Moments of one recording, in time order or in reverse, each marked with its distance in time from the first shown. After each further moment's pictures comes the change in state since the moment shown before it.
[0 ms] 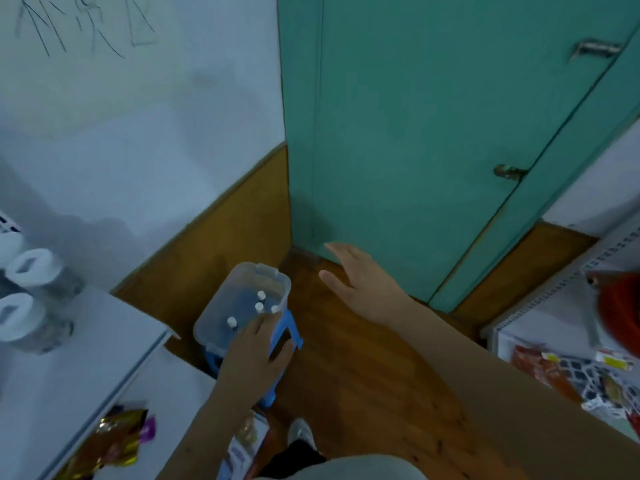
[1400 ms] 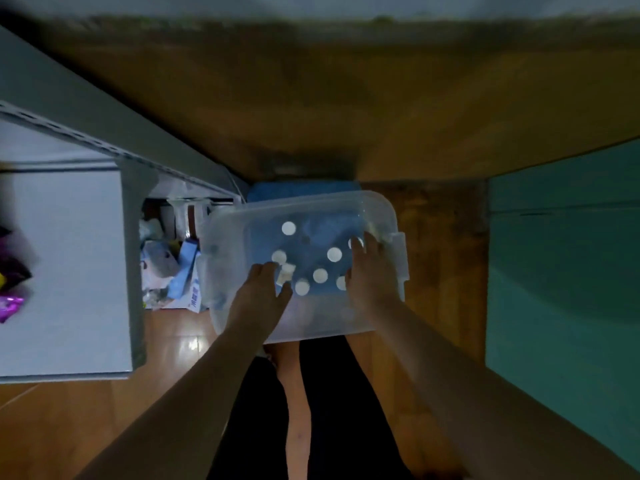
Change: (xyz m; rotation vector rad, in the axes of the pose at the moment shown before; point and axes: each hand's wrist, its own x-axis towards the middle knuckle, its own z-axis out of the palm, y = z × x) left_hand 0.243 -0.280 0.230 -0.451 0.195 -1.313; right_hand 0.398 0.160 0.464 -0.421 -0.831 -0.405
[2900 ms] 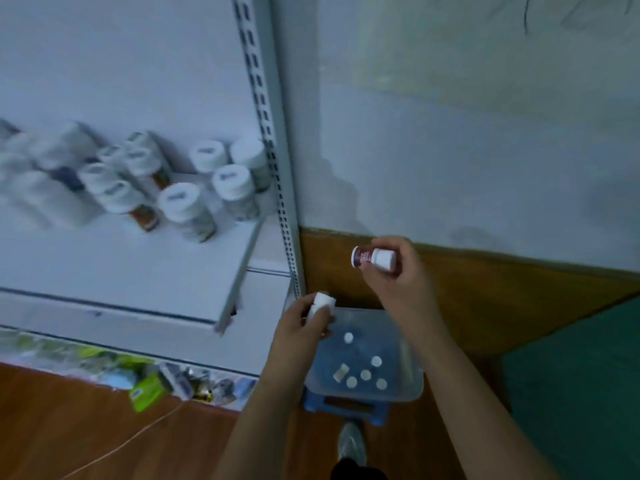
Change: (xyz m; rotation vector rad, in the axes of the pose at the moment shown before) left_hand -0.303 0.082 -0.213 -0.989 0.373 0.209; right_hand -0.279 -0.177 -0.281 0.967 0.432 -0.532
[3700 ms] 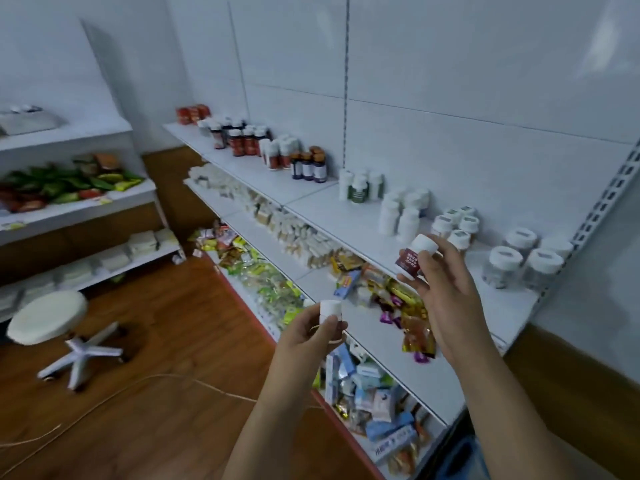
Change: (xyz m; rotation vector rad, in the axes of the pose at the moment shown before) left_hand -0.274 0.009 -0.323 -0.339 0.533 0.265; right_hand -0.207 -0.222 0.247 0.558 -0.590 -0.207
